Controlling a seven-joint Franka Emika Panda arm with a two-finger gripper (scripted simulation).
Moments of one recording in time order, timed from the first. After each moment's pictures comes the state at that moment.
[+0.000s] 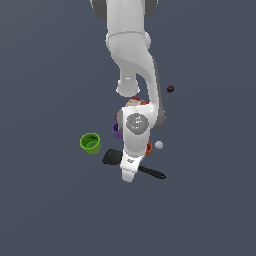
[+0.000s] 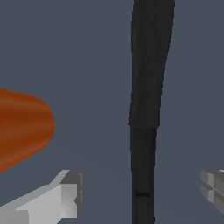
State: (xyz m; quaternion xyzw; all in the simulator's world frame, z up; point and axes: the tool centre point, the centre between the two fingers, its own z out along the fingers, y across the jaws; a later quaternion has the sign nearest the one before) arm 0.055 0.027 0.029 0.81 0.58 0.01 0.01
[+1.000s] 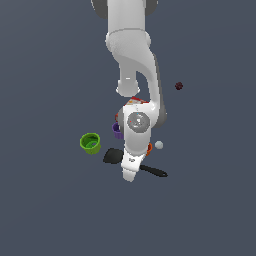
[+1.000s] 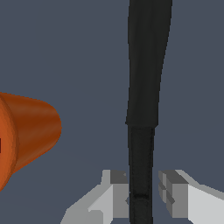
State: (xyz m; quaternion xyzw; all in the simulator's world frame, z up) arm 0.055 0.031 0.036 0.81 0.59 0.01 0.00
